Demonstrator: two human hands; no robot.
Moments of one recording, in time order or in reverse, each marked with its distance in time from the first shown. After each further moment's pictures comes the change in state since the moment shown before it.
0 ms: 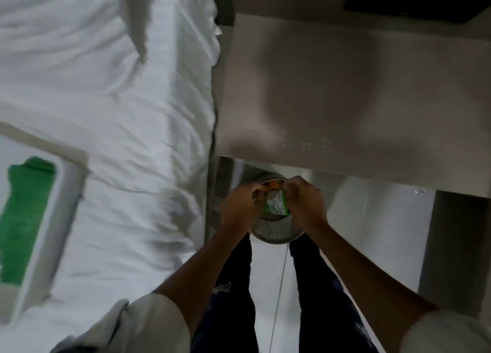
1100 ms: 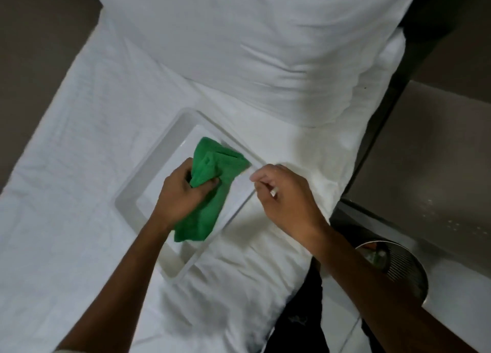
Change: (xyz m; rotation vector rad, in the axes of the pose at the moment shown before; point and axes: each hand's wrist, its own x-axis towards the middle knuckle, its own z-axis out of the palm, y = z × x) left_hand -0.124 -0.194 -0.309 -0.323 0.522 -0.269; right_hand -0.088 -0.309 0.100 0.193 -0.287 -0.802
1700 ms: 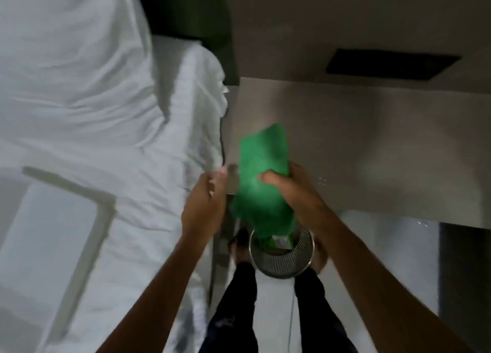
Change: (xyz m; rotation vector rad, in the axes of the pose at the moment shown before) left_hand -0.060 0.171 0.259 0.069 -0.198 0.030; right_hand -0.102 0.127 -0.218 0.644 0.386 0.623
